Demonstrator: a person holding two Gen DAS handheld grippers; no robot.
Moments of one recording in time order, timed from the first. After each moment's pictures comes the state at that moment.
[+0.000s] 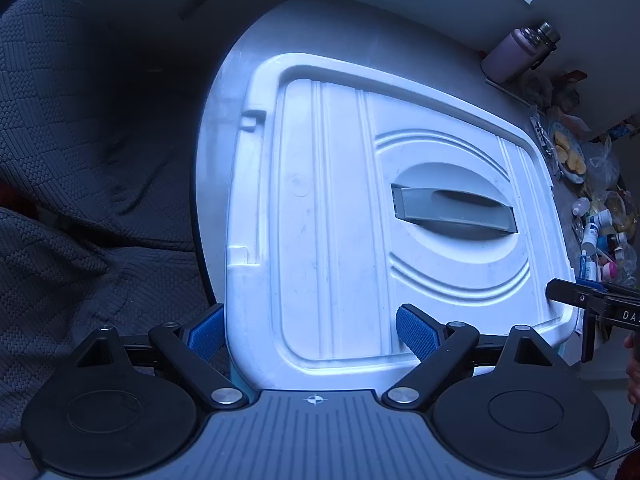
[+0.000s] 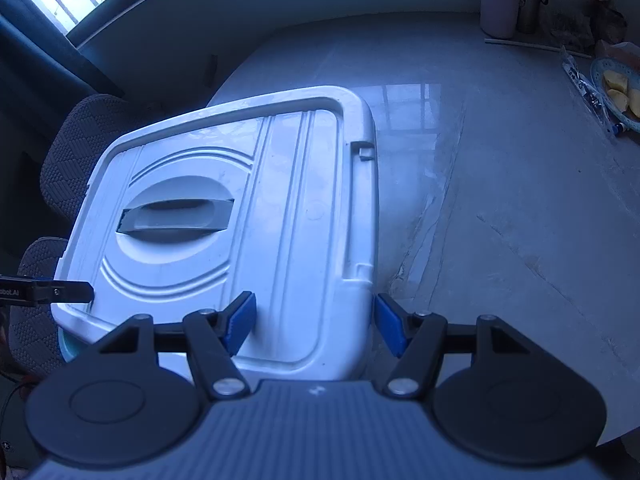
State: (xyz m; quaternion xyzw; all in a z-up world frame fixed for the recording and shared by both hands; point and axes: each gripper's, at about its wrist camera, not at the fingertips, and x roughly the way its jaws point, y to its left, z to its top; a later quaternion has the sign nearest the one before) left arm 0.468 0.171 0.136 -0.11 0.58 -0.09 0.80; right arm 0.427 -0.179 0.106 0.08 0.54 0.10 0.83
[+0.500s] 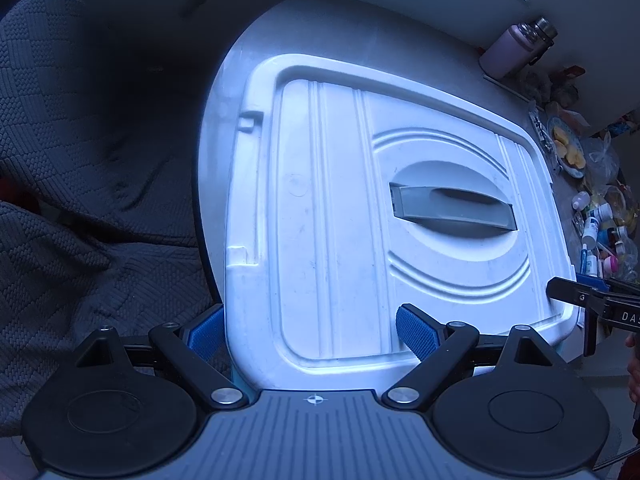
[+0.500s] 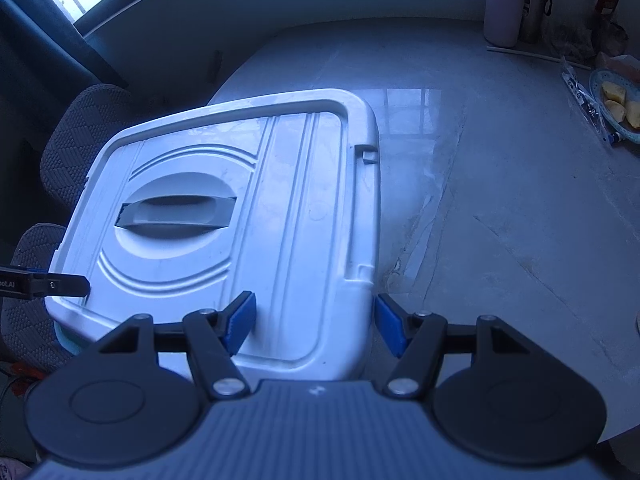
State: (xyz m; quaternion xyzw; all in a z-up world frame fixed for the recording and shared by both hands) left arm 0.460 0.172 0.141 -0.11 0.58 -0.09 0.80; right arm 0.422 -0.178 0.110 0.06 0.54 0.11 0.83
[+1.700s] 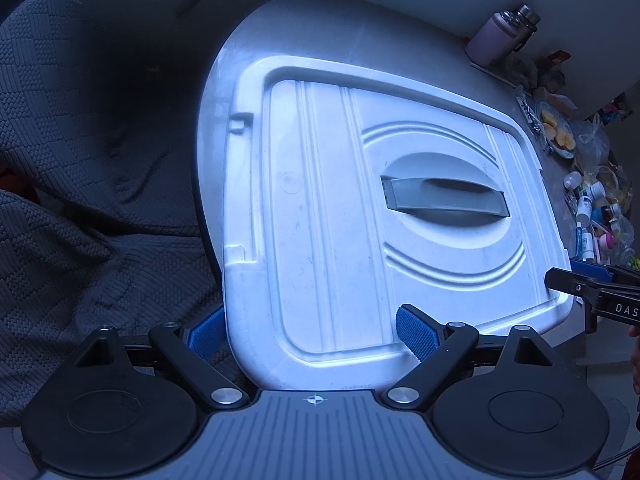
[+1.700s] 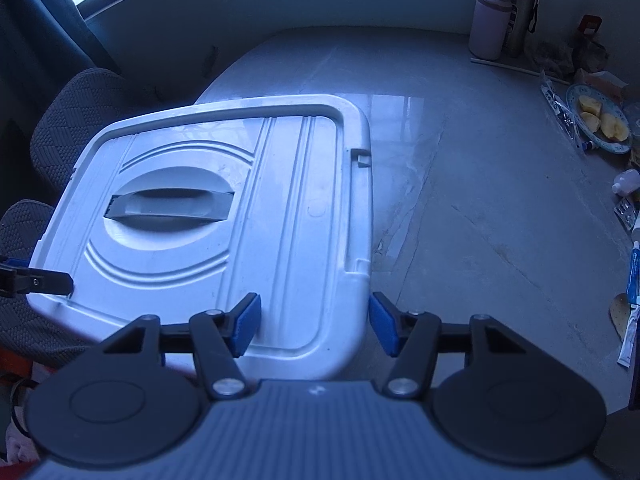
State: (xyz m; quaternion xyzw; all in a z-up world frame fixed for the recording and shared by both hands) left arm 0.431 0.175 0.142 -0.09 0.58 -0.10 0.81; right arm 0.413 -0.164 0.107 0.02 0.52 0.08 0.85
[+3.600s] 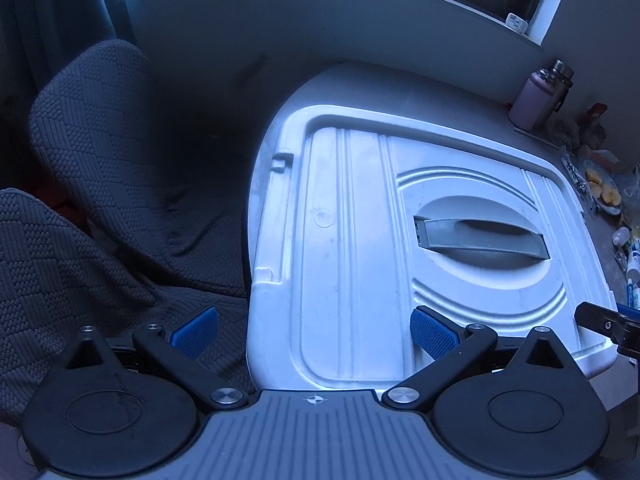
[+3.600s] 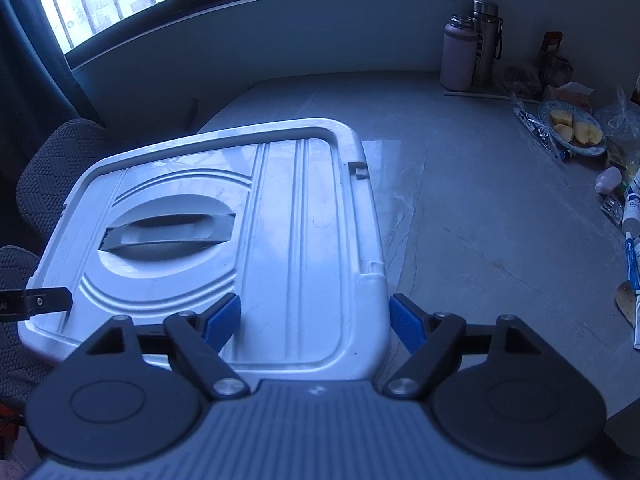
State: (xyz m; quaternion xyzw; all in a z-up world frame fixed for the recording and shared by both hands) left arm 0.403 0.144 0.129 -0.05 0.47 0.01 0.88; right arm 0.378 -0.150 0.090 0.04 0.43 0.04 0.90
